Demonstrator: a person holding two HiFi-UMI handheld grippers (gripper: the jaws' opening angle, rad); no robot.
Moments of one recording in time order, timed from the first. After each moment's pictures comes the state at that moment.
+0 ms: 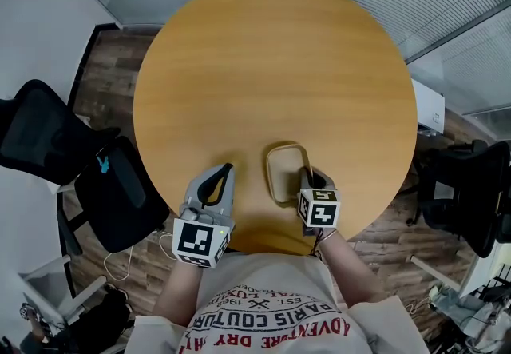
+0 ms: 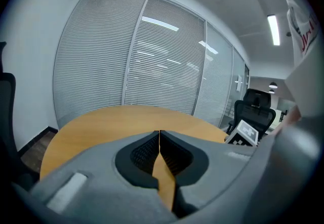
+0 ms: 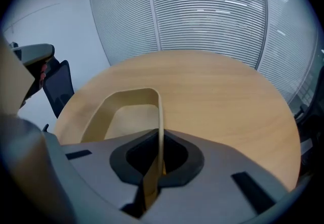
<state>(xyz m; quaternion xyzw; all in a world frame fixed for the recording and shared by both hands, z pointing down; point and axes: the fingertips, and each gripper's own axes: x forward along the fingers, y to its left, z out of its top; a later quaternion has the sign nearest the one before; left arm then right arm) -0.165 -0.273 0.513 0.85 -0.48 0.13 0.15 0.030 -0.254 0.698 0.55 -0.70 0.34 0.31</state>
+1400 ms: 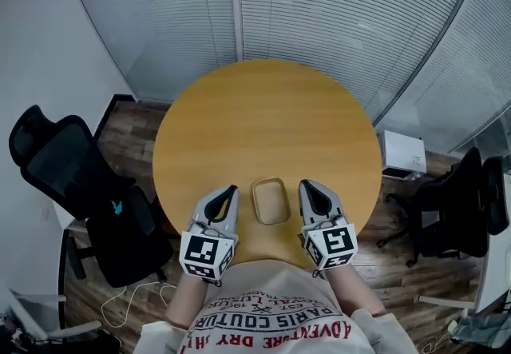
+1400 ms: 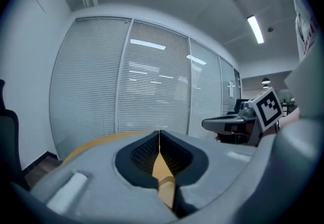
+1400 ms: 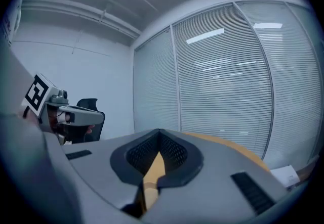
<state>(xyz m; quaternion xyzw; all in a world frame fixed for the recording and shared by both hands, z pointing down) -0.114 -0.203 0.372 0.87 -0.48 0.07 0.05 0.035 -0.214 0.387 0.53 -0.84 0.06 0.05</state>
